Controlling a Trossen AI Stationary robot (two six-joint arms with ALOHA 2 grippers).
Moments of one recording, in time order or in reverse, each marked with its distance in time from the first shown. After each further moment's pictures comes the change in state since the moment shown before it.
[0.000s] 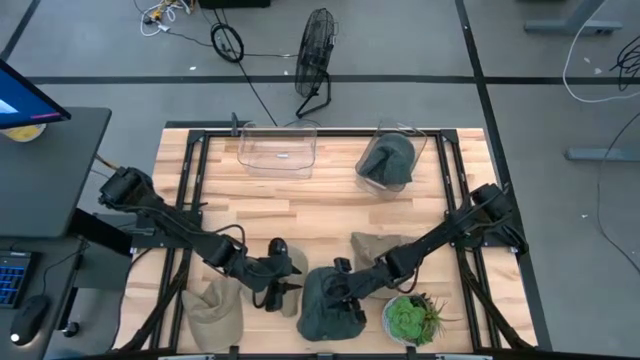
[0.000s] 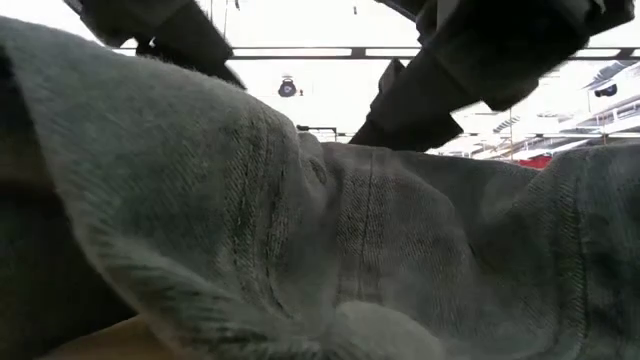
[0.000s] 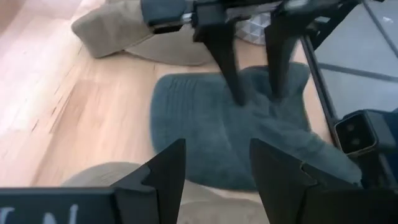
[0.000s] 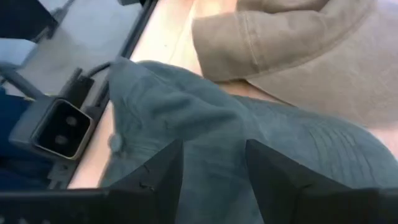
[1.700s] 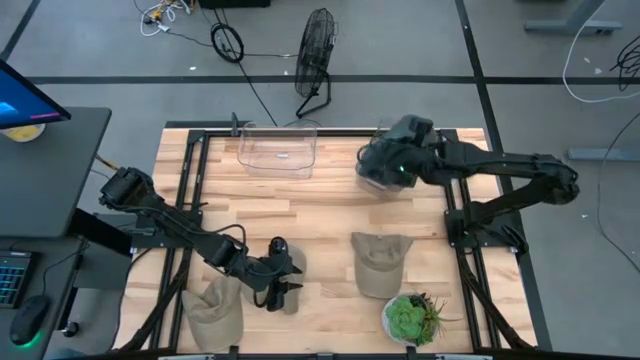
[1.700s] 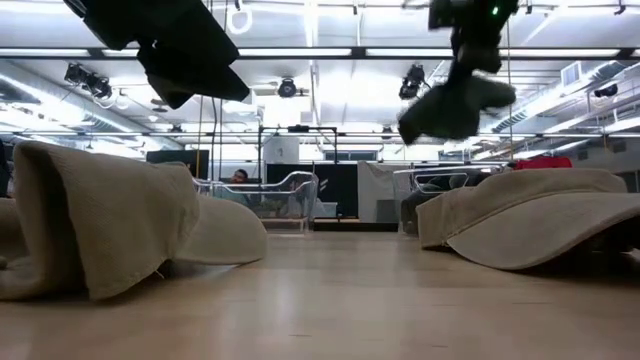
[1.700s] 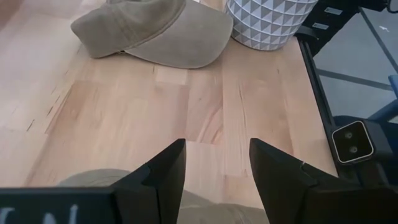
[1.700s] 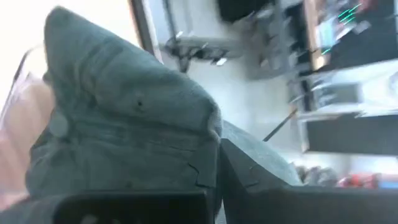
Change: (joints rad) left arm 0.008 0.007 0.001 0.012 0.001 -0.023; right arm -0.633 -0.647 0.183 -1.215 0.790 -0.576
